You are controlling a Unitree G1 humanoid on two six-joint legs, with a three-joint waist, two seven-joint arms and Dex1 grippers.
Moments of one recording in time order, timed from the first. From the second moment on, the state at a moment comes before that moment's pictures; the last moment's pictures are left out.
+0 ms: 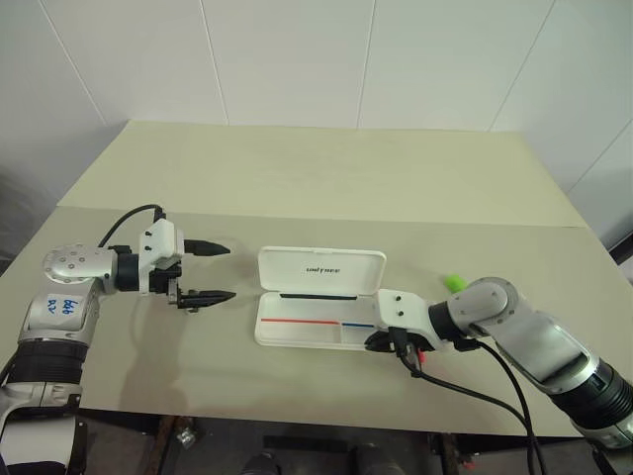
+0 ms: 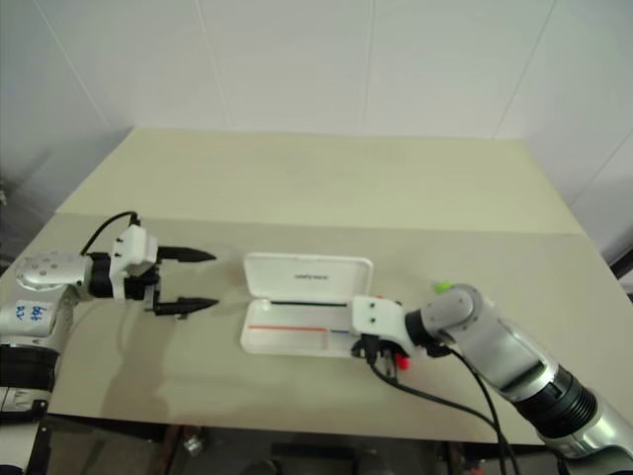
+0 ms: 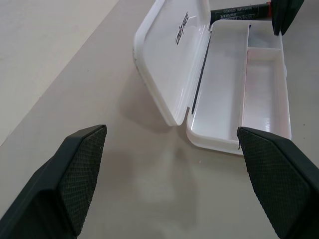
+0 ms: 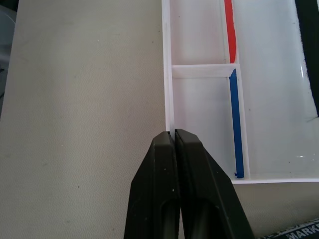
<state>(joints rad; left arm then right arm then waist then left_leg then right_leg) -0.60 0.82 0.08 0.33 -0.31 0.04 -1.31 -0.59 -0.85 0.43 -0.40 0.16 0.73 1.14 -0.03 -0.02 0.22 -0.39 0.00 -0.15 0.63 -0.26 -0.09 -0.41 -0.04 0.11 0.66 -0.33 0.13</state>
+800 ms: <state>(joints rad) -0.61 0.82 0.08 0.33 -0.31 0.05 -1.31 -0.58 -0.83 0.40 -0.39 0.19 0.75 1.12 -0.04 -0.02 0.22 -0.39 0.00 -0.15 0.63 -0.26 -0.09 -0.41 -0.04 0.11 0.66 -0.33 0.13</state>
